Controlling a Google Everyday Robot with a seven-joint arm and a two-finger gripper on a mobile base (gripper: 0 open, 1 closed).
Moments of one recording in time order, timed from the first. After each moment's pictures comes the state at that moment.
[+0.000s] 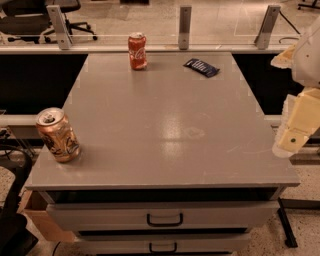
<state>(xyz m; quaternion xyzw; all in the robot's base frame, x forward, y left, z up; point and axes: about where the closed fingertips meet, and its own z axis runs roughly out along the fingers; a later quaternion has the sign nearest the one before) 0.438 -0.214 0.986 -0.60 0.78 -0.05 0.17</state>
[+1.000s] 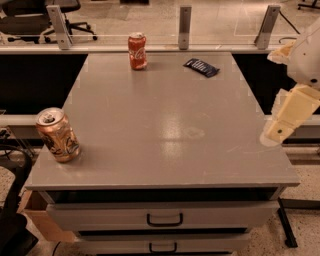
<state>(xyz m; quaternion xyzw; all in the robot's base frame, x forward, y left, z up) 0.466 -0.213 0.982 -0.58 0.78 -0.03 0.24</state>
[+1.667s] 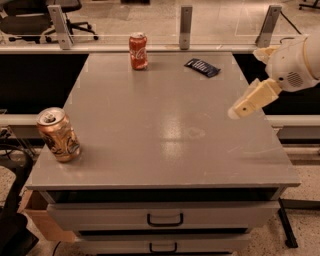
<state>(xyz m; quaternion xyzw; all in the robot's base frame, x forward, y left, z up) 0.567 -0.203 0.950 -0.51 0.76 0.06 0.40</state>
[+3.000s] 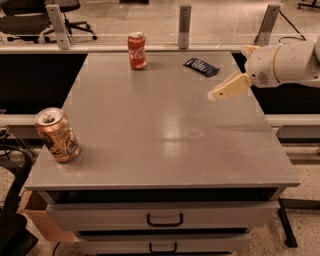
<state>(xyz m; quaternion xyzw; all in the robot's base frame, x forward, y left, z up) 0.660 -0.197 0.928 -0.44 0.73 0.09 0.51</state>
